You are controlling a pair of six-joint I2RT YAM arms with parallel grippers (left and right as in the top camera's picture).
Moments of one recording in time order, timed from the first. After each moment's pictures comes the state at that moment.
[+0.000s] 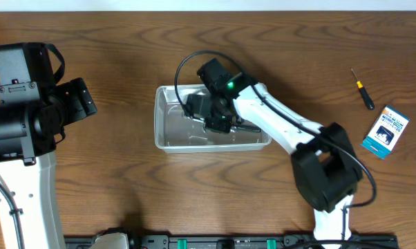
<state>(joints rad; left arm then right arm) 0.12 1.31 1.75 -1.43 -0.27 -0.22 0.65 2.07 1.59 -0.89 -0.18 -0.69</state>
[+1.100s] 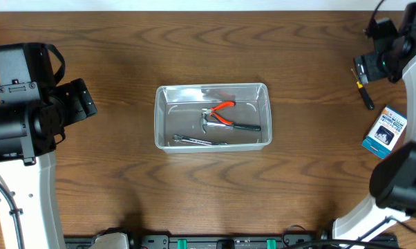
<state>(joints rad) 0.12 1.31 1.75 -1.44 -0.27 -0.22 -0.30 1.92 1.76 -0.98 0.01 -0.52</state>
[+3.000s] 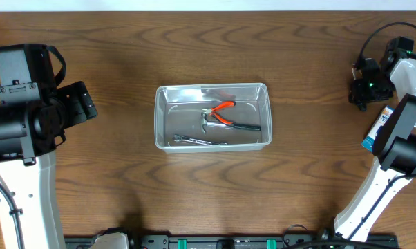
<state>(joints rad) 0.12 1.31 1.75 -1.46 -0.27 -0.22 -0.38 2.29 1.77 -0.94 -0.05 -0.48</state>
